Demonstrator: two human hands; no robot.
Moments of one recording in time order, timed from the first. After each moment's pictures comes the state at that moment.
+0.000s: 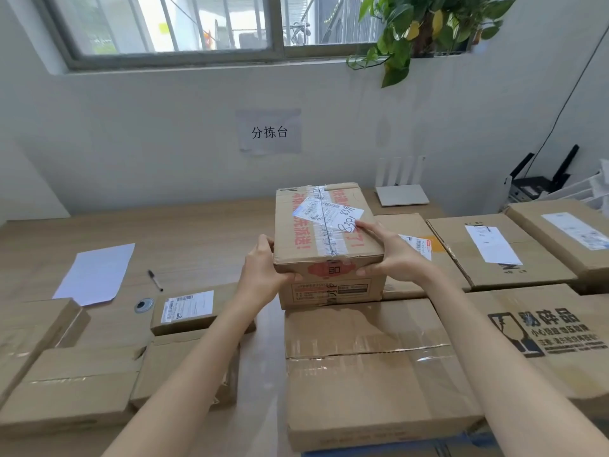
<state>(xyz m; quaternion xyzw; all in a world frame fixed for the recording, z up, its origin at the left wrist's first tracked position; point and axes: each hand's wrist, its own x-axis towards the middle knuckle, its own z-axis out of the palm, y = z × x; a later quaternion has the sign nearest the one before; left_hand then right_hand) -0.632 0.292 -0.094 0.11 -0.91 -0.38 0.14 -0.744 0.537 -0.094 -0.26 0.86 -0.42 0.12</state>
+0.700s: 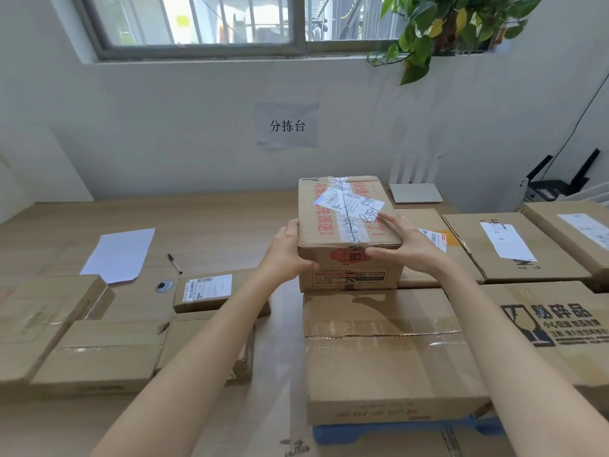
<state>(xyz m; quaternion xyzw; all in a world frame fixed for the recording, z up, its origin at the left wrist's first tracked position) -0.627 0.285 -0.086 0.08 -0.93 -0.36 0.06 -0.711 0.531 -0.078 -0.21 0.90 -0.38 0.08</state>
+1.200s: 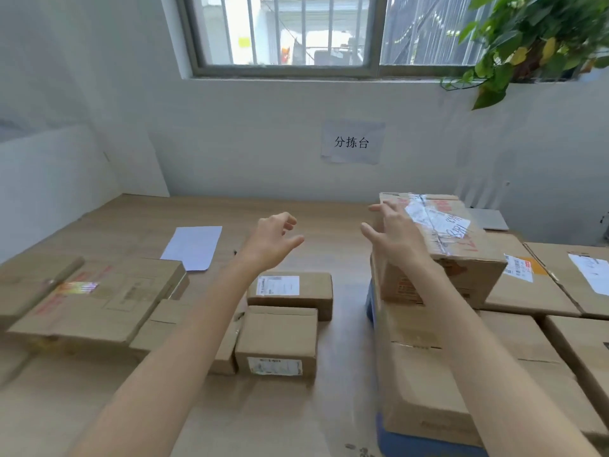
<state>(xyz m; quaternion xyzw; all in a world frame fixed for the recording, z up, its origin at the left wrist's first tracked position) -0.515 0.138 -0.026 0.14 -0.93 -0.30 0.14 -0.638 0.344 -0.039 -0.25 0.91 -0.32 -0.09</state>
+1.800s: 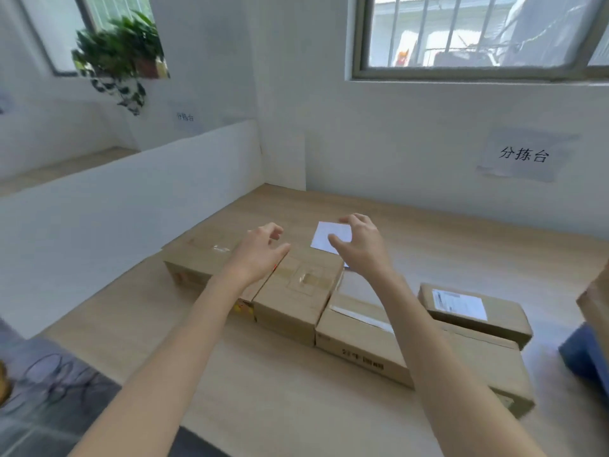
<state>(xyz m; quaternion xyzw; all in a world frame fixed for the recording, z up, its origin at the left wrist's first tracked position) -0.236 -0.200 -0.039 0.31 -0.89 -0.27 0.18 -0.391 -0.067 -0.051 -0.39 0.85 -0.37 0.01</state>
